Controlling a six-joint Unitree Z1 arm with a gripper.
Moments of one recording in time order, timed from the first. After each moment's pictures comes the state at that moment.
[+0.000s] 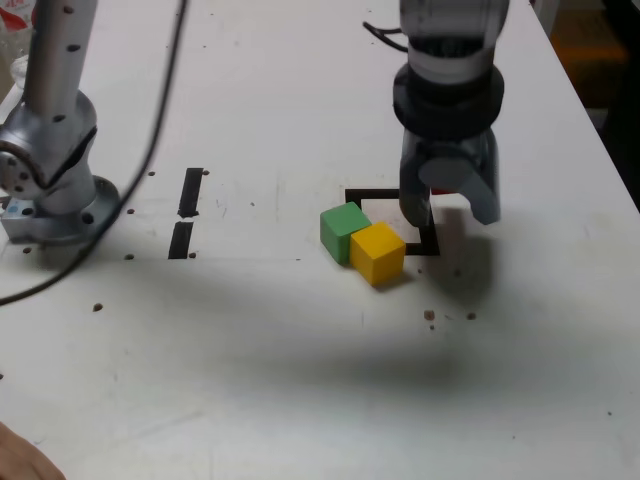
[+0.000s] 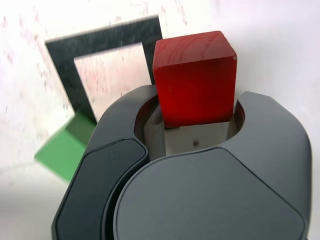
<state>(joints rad) -0.23 2.05 -1.55 0.99 0.16 -0.05</state>
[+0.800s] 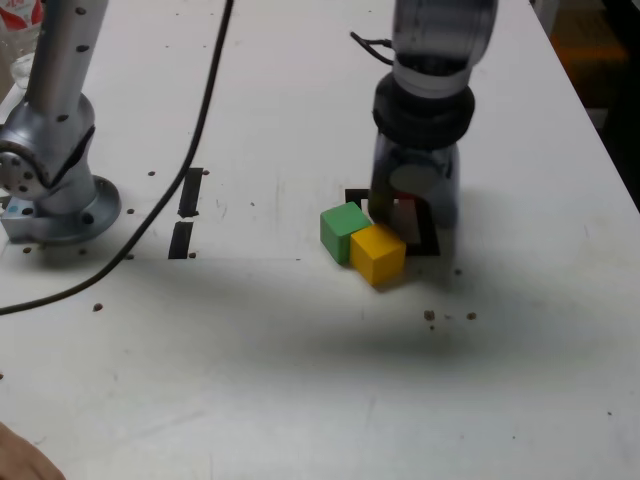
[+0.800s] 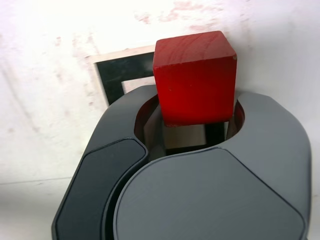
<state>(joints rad) -0.18 2.06 -1.46 1.04 0.13 -0.02</state>
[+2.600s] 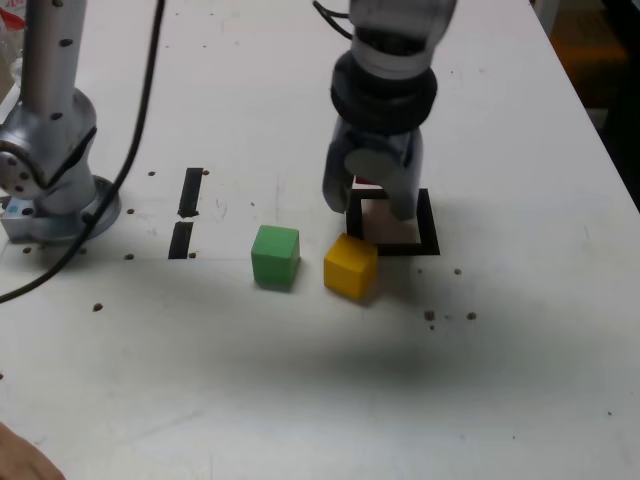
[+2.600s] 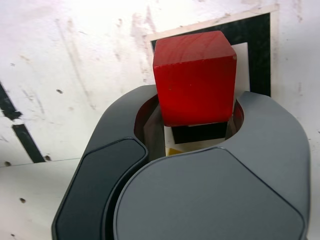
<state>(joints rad) -0.23 1.99 -1.45 1.17 0.14 -0.03</state>
